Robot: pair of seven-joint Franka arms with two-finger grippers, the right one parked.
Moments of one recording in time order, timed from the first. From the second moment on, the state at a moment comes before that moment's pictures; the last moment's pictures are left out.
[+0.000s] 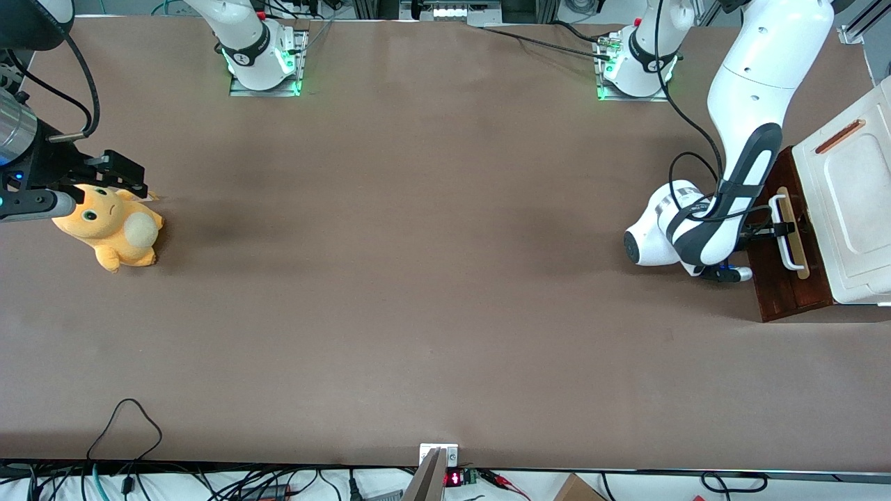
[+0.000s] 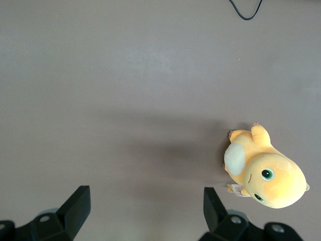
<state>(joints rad) 0.01 0.65 -0.17 -1.96 1.32 1.41 -0.75</state>
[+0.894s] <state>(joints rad) -0.01 0.65 -0.17 -1.96 1.32 1.41 -0.77</state>
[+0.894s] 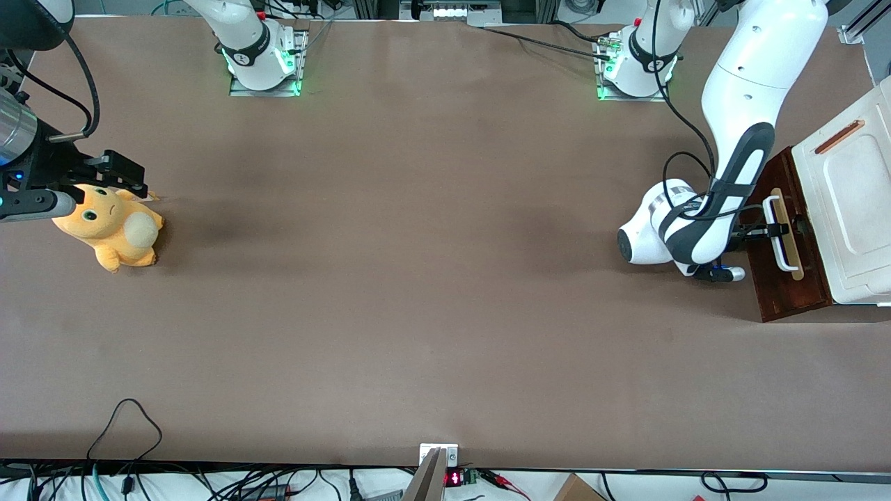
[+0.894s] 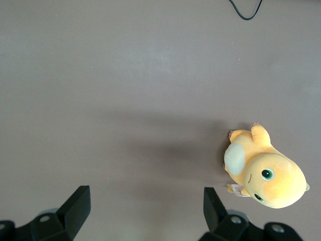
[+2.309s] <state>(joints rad) -0.07 0.65 -0.17 -1.96 1.29 1.39 -0.78</state>
